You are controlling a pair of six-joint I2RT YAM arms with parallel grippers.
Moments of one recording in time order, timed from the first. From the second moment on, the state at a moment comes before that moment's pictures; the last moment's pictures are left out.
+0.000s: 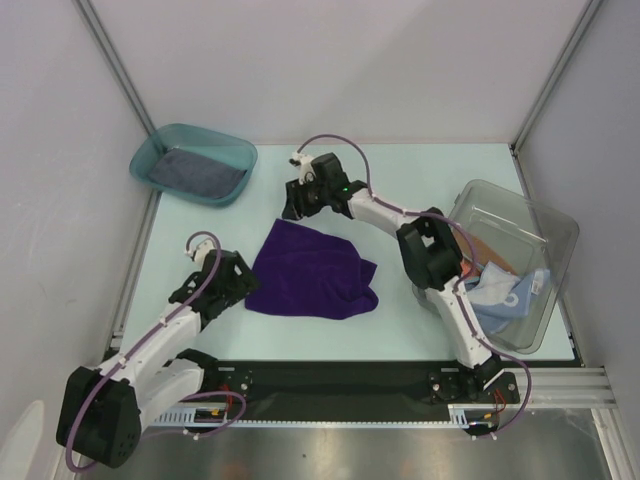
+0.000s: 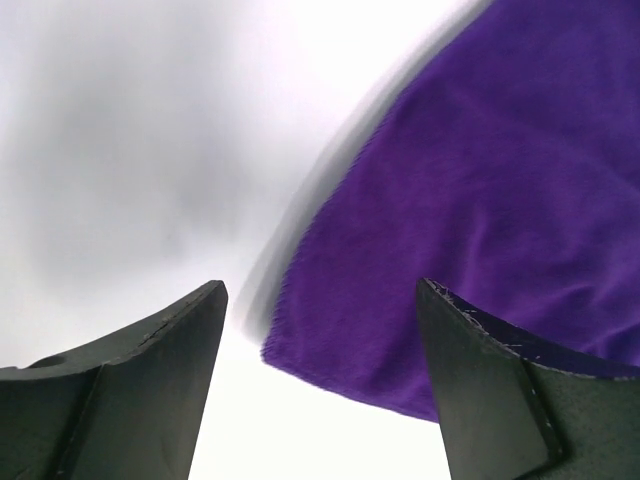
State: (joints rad) left arm -0.33 0.94 0.45 -0.38 -0.23 -0.84; right arm 0.64 2.35 1.93 -0.18 -0.42 0.23
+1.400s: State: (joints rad) left arm -0.32 0.89 0.26 -0.21 -0.12 -0.88; right arm 0.63 2.64 2.15 -0.07 -0.71 0.22
